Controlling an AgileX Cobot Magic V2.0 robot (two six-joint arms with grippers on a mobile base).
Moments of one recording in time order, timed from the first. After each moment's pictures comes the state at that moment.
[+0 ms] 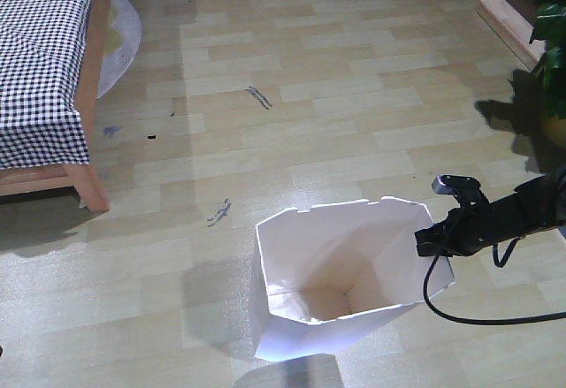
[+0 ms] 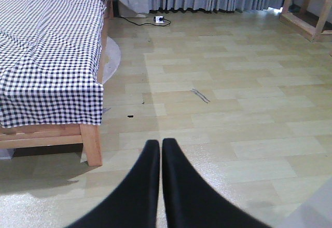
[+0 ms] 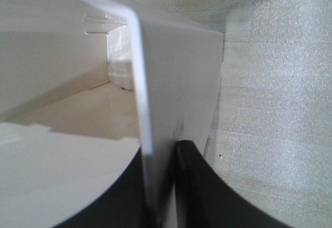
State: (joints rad) left arm 0.14 -0.01 0.03 0.04 0.35 -0.10; right arm -0.23 2.43 -1.10 1.16 0.55 -1.50
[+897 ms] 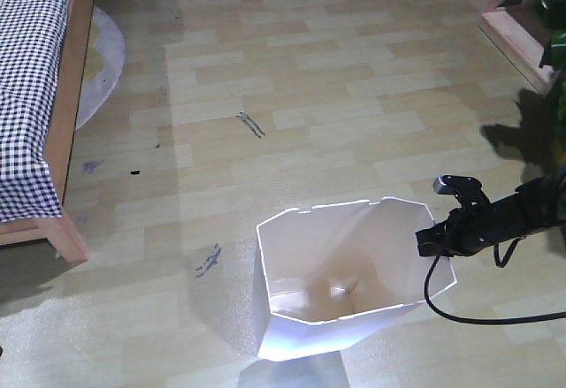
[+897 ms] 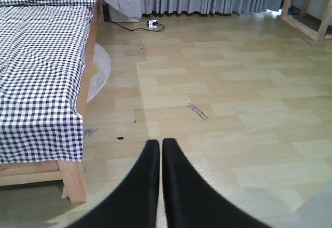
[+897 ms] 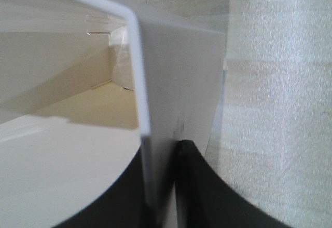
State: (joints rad) left arm 0.14 -0.01 0.03 0.04 0.35 -0.10; right arm -0.23 2.43 -1.10 1.16 0.54 -1.50
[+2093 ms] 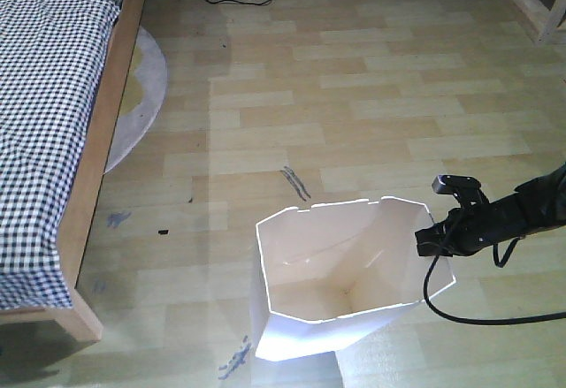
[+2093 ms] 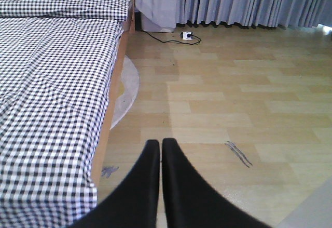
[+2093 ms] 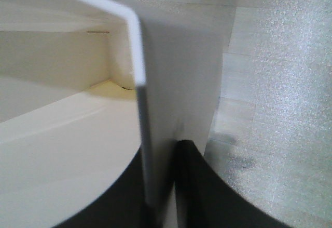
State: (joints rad) left arm 0.14 -0.01 0.03 0.04 0.35 -0.10; right arm -0.23 2.43 -1.10 1.16 0.55 -1.50
